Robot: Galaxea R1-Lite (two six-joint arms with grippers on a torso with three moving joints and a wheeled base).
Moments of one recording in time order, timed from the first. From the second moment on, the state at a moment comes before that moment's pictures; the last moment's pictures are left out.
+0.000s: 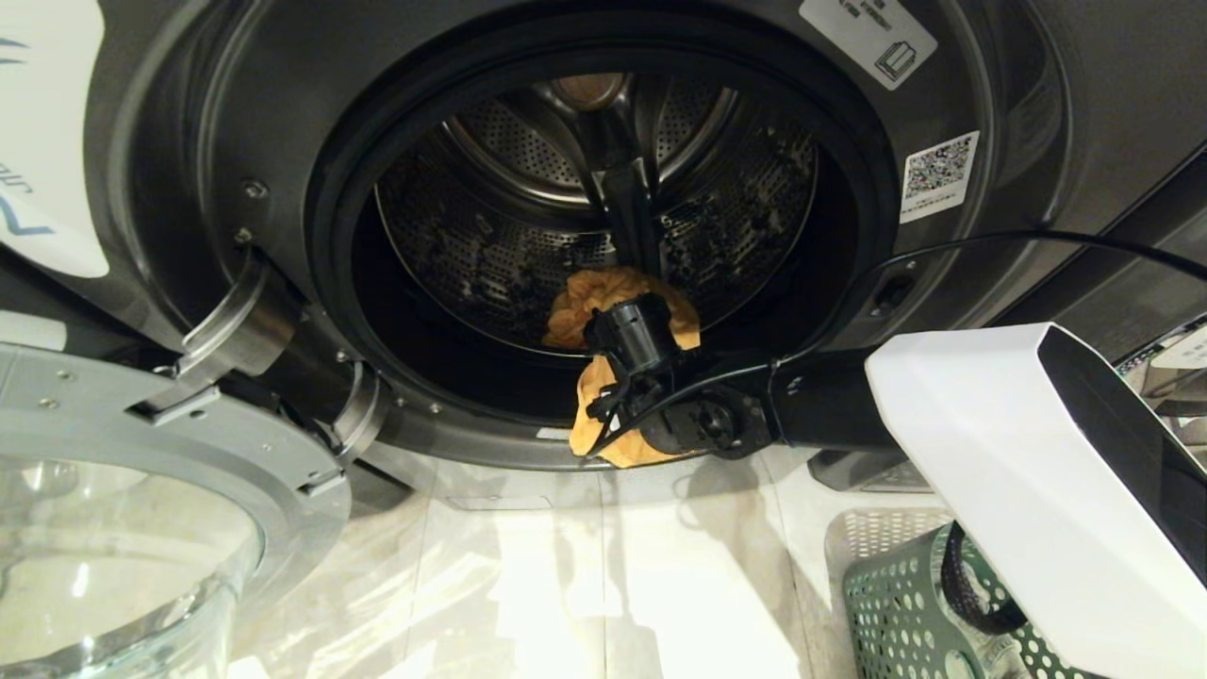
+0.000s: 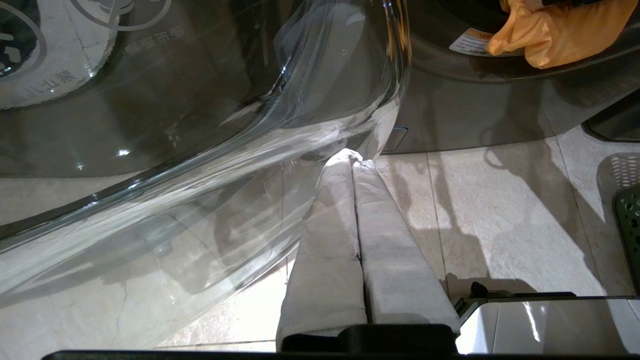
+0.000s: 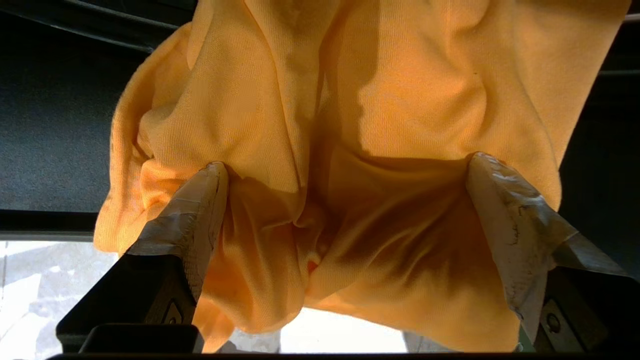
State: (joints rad) left arm -0.01 0.00 0.00 0.00 0.00 0.00; right arm 0.73 2.38 -1.92 0.10 -0.60 0.16
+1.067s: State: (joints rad) left arm -0.01 0.00 0.00 0.00 0.00 0.00; right arm 0.73 2.38 -1.93 0.09 -0.60 0.17
